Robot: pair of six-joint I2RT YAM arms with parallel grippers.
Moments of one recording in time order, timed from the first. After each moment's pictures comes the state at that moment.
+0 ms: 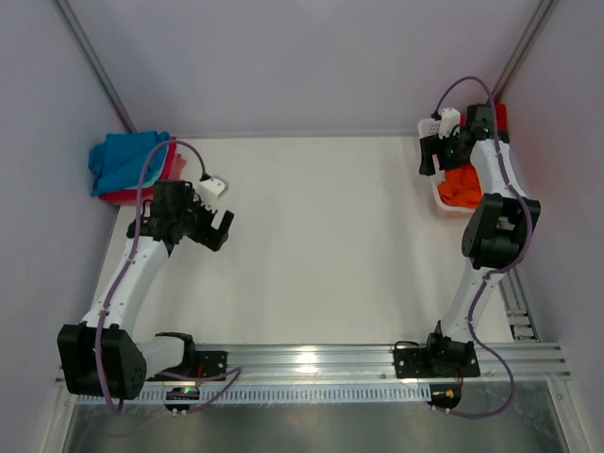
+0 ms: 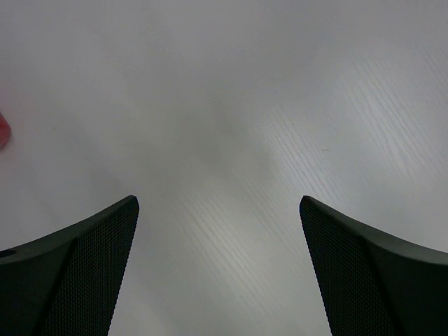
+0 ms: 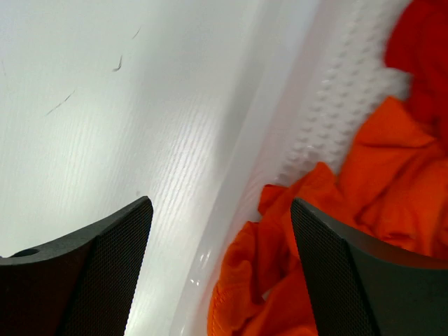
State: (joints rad) left arm -0.09 1.19 0.96 -0.59 0.29 0.42; right arm -0.20 2.02 1.85 -0.73 -0.33 -0.42
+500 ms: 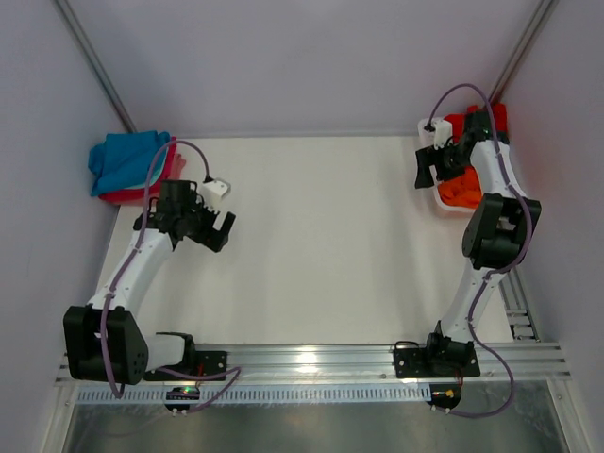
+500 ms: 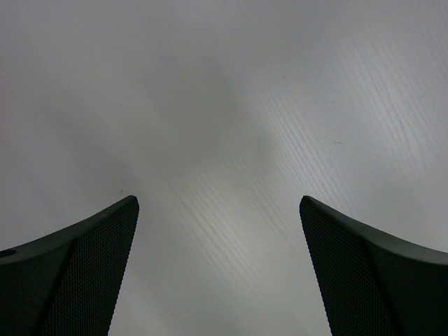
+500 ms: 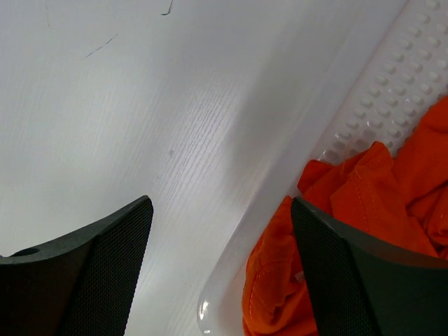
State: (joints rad) left arm -0.09 1.26 0.96 -0.59 0.25 0.41; right arm -0.20 2.08 1.87 -0.92 -0.47 -0.54
